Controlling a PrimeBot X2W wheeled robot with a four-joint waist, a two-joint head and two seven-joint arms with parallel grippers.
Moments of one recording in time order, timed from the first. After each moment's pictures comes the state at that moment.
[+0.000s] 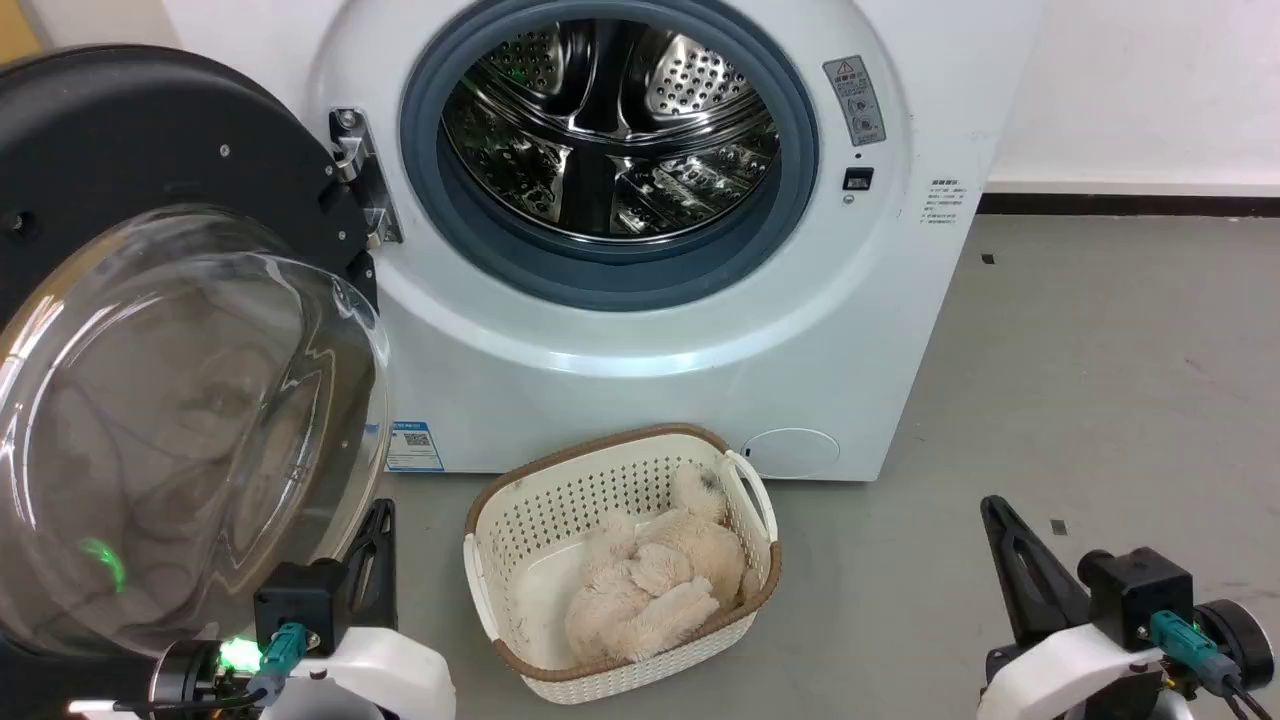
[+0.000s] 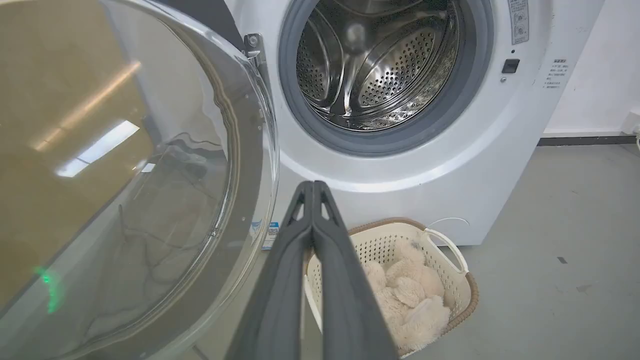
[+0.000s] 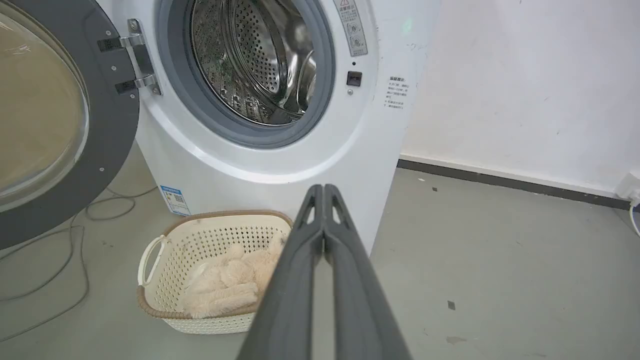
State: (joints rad) left arm 0.02 0.05 0.00 0.00 -0.01 0.00 0.00; right arm 0.01 -0.05 0.00 0.00 0.01 0.13 0.00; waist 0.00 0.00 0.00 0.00
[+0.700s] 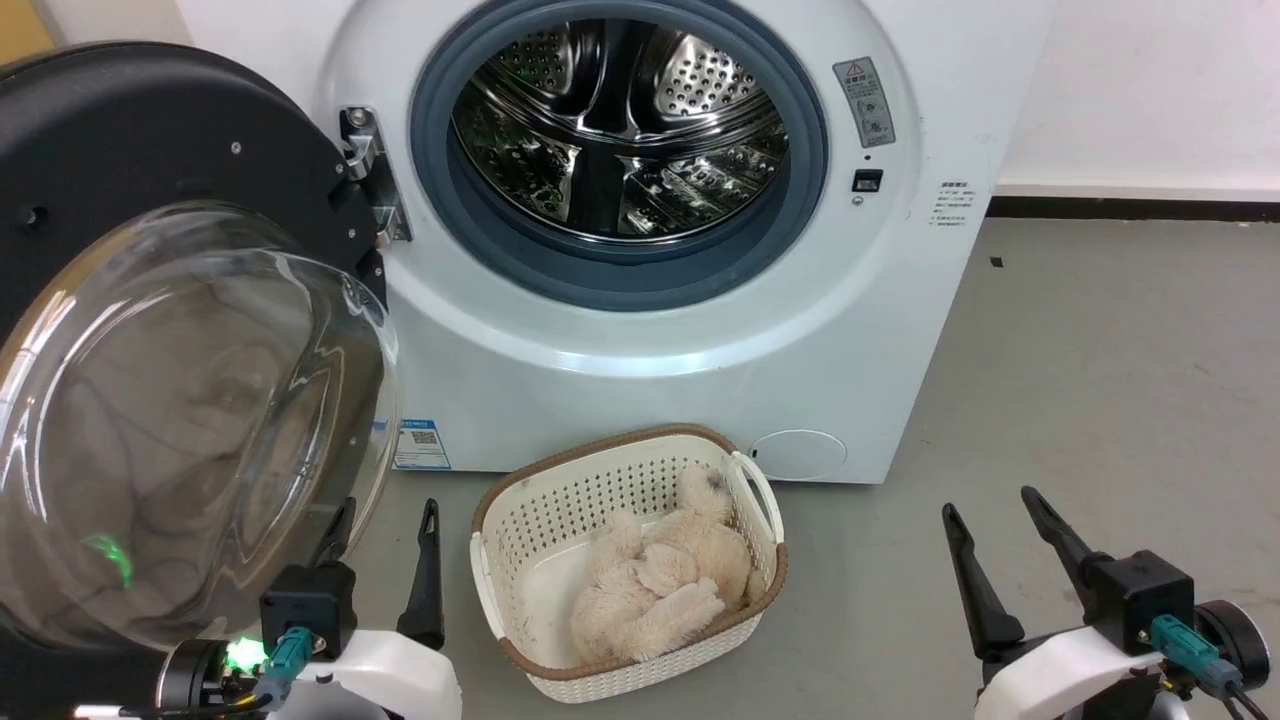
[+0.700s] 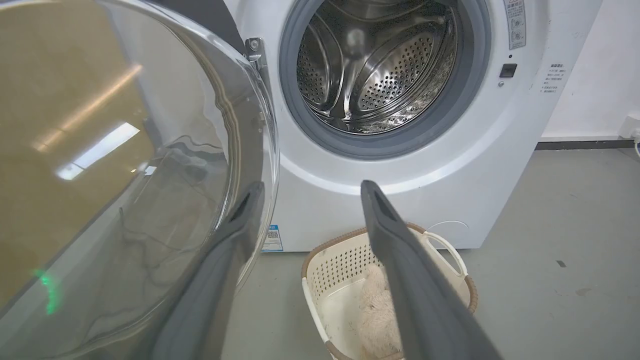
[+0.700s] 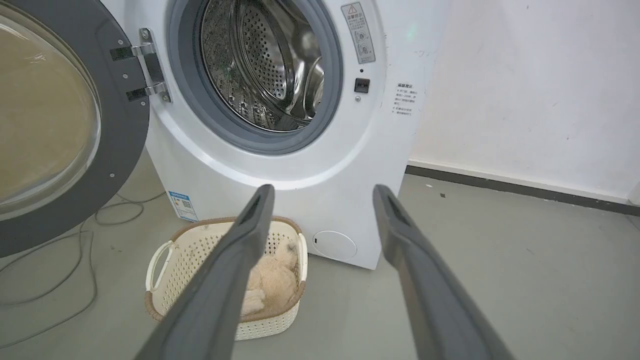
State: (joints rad) left arm 0.02 0.05 -0.01 0.01 -0.01 0.01 -0.02; right arm 0.02 -0.05 0.01 0.01 0.02 0.13 -0.02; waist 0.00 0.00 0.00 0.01
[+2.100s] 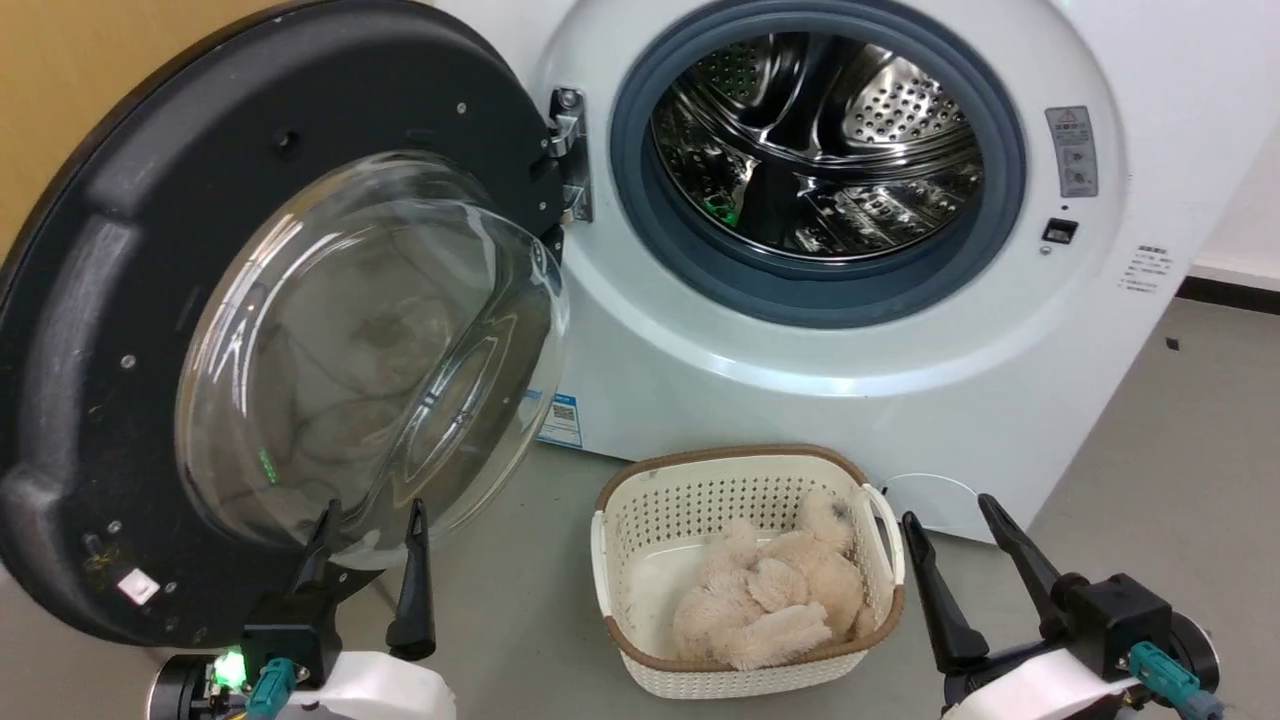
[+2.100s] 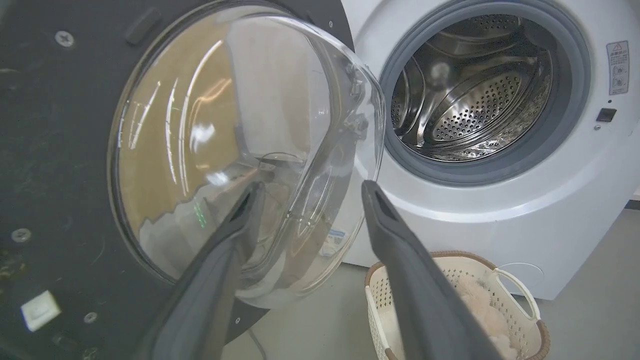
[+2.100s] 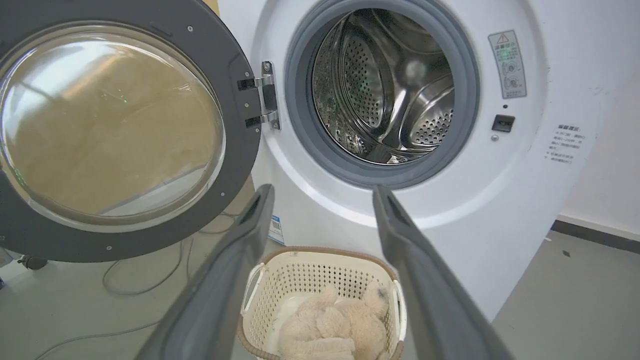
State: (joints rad) left arm 0.04 0.05 -0.01 0.00 -0.03 0.02 -0.12; right arm 0.03 -0.06 0.08 0.03 0.10 0.13 -0.11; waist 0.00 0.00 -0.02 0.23
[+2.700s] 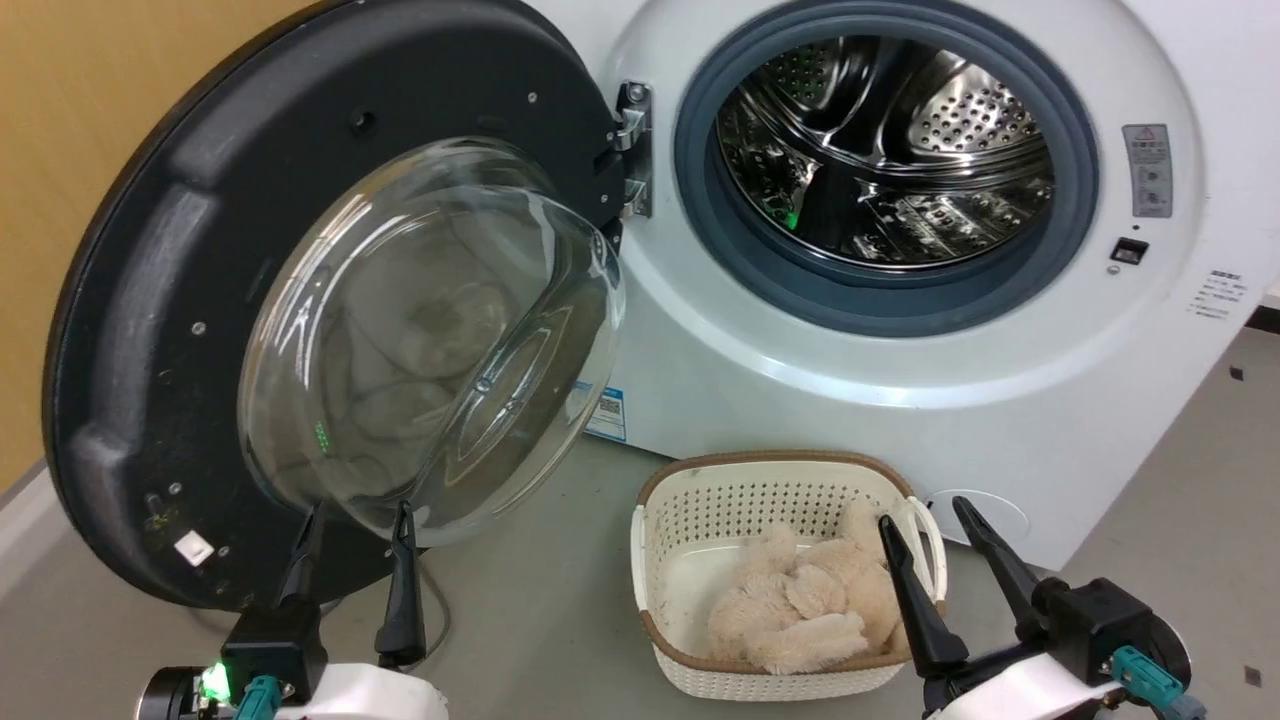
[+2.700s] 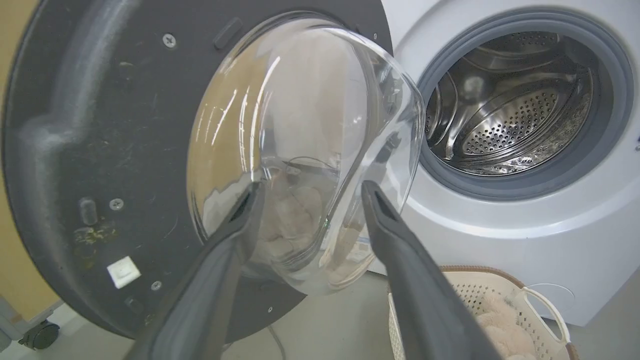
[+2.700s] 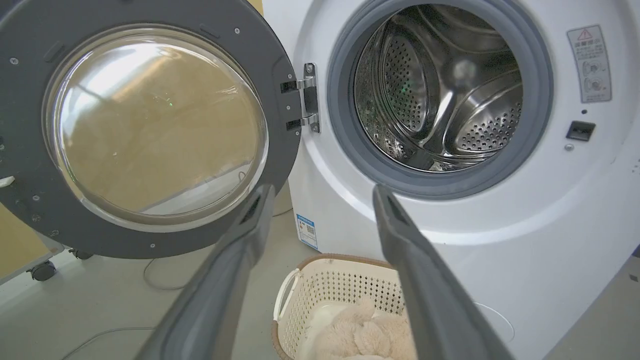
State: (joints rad) left arm 0.06 0.05 0.00 -0.03 -0.05 0.04 -0.15; right arm 0.01 -0.07 0.14 0.06 0.14 0.13 -0.15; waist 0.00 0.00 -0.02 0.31
